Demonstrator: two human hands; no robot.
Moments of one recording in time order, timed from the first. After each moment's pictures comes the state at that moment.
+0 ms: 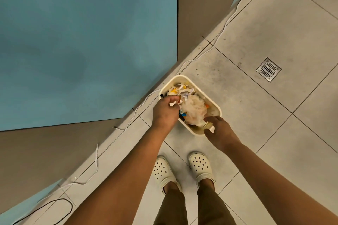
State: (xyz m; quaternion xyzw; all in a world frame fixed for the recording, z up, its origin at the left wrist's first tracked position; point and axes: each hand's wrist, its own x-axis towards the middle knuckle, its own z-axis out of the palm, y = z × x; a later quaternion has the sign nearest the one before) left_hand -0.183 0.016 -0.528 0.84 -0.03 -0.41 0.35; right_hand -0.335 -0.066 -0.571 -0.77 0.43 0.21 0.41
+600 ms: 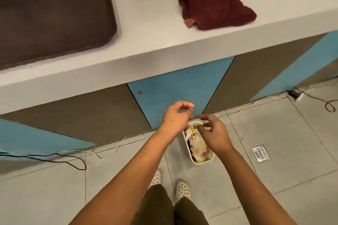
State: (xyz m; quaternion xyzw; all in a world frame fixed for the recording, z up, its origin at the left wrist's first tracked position) left_hand -0.221 0.088 -0.181 0.74 0.04 -0.28 0.60; right_hand -0.287 -0.025 -0.229 -0.84 0.24 0.05 0.49
